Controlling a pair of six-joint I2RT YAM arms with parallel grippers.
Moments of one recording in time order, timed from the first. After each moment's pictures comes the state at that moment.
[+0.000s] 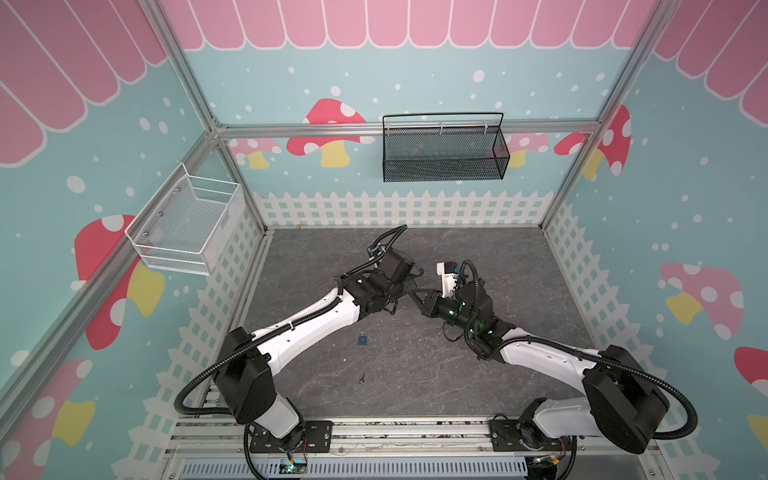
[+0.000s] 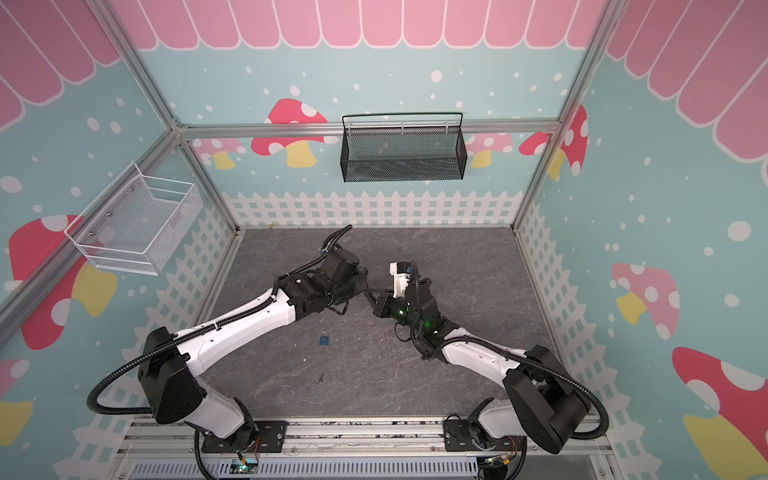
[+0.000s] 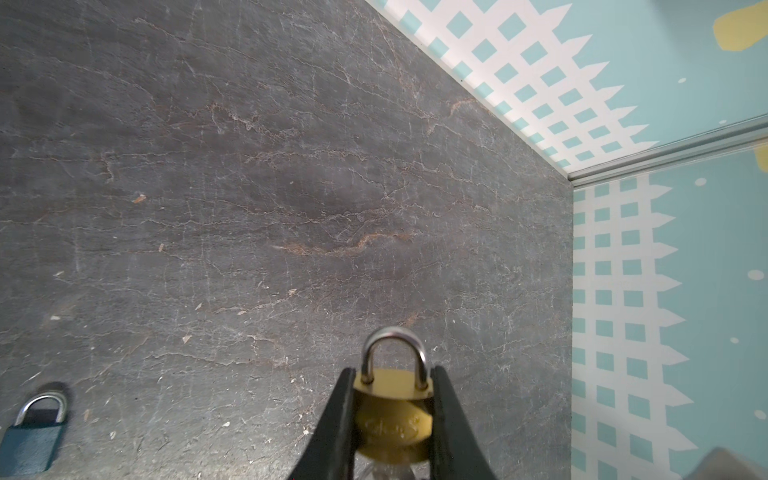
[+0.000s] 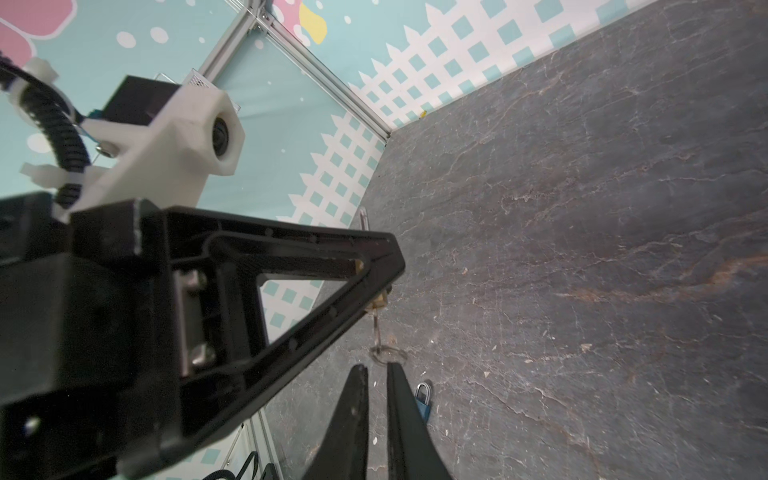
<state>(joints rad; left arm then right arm) -0.78 1.58 1.36 -0.53 -0.26 -1.11 0.68 1.36 0.66 0.52 -0.23 0.81</state>
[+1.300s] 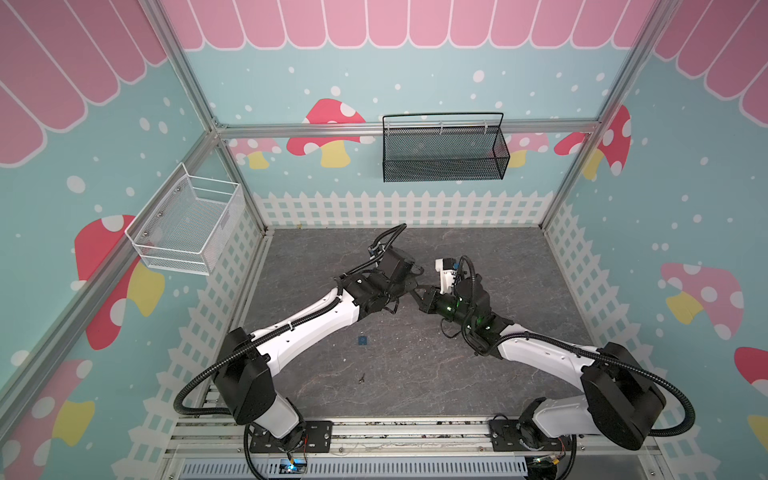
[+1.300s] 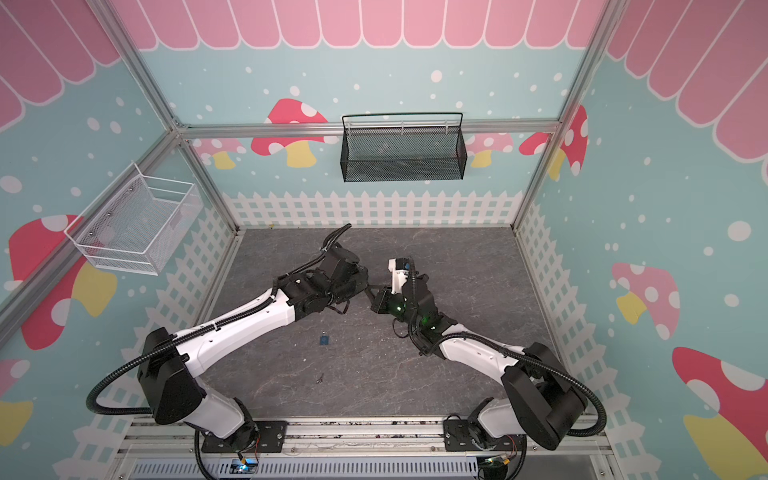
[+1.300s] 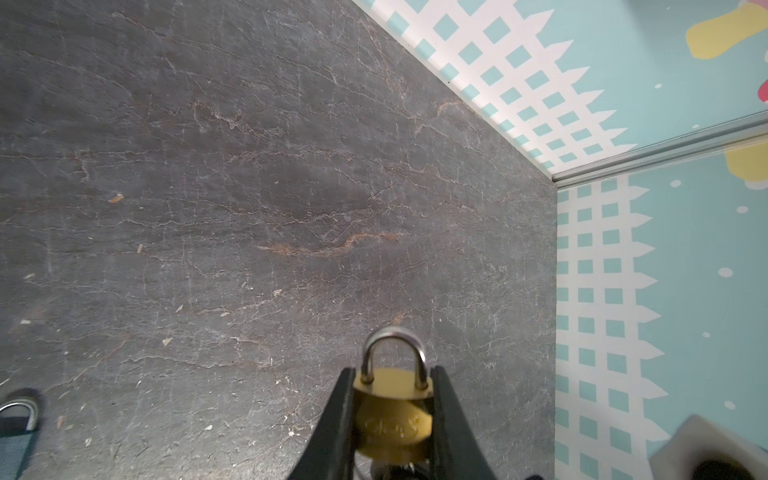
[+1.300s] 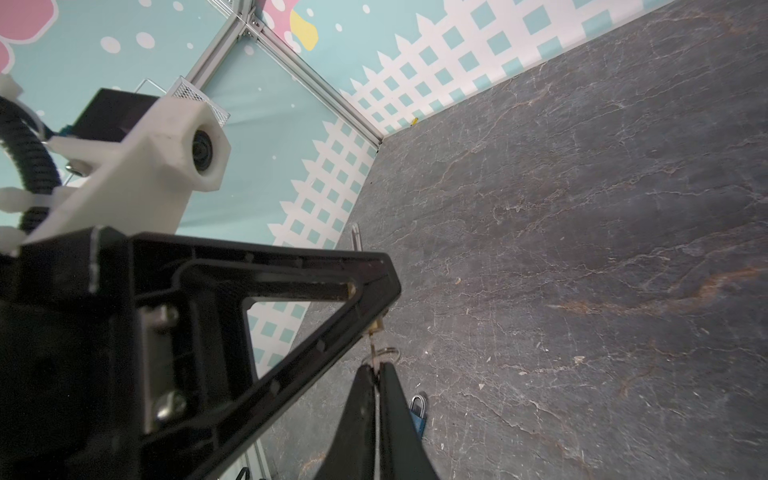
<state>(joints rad) -0.78 1.58 1.36 -0.51 -0.25 -1.11 0.68 1.38 0.70 0.47 -0.20 0.80</state>
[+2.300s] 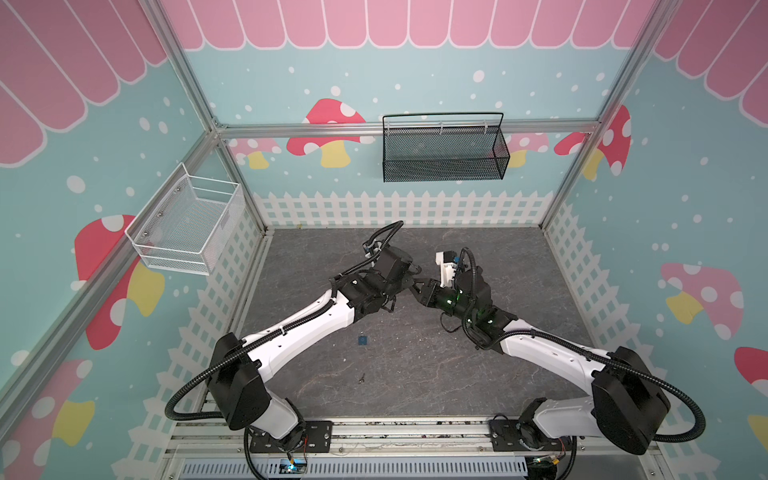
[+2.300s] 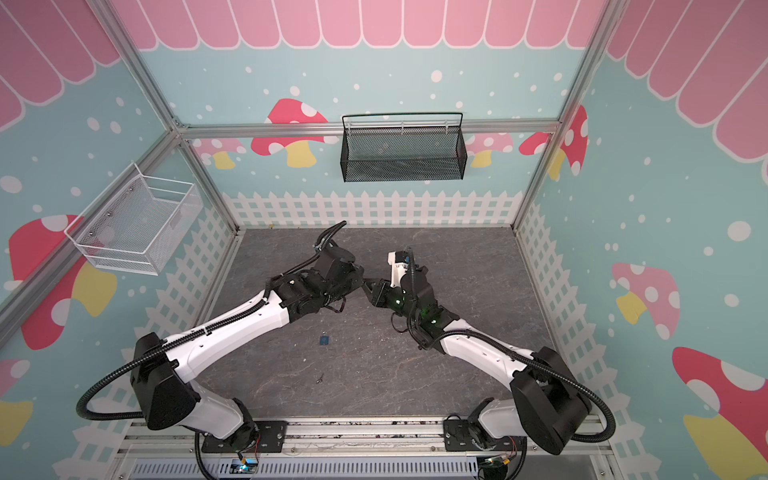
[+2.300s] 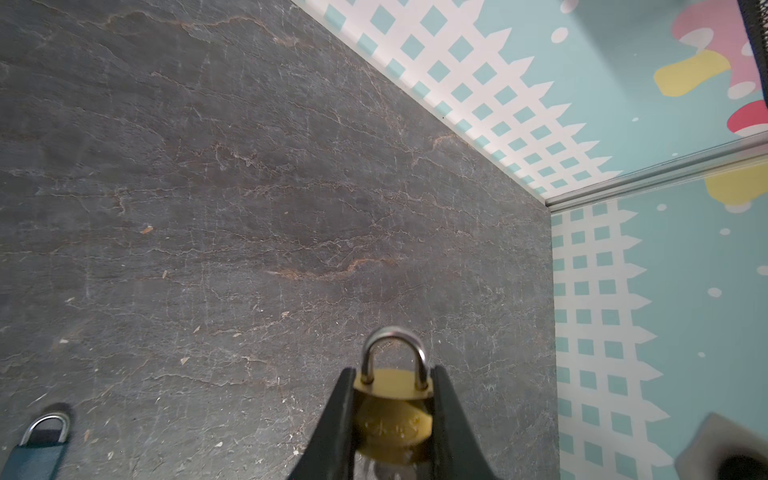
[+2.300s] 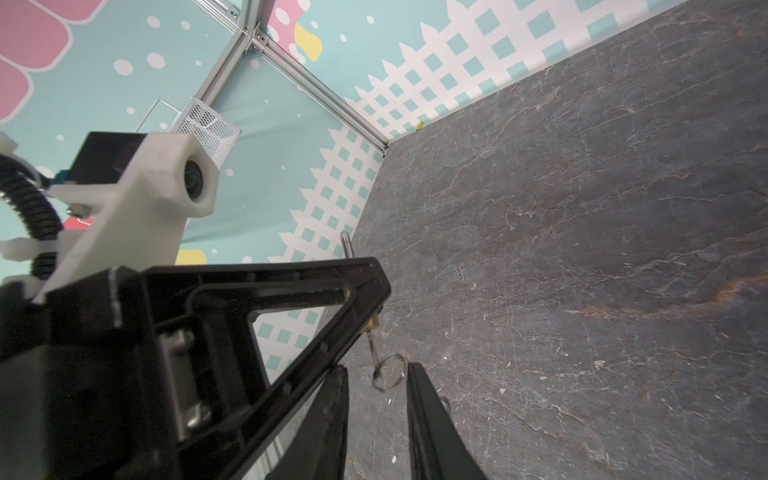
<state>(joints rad) -0.79 1.54 1.36 -0.51 -0.33 -1.10 0.68 1.36 0.79 0.35 -0.20 0.84</state>
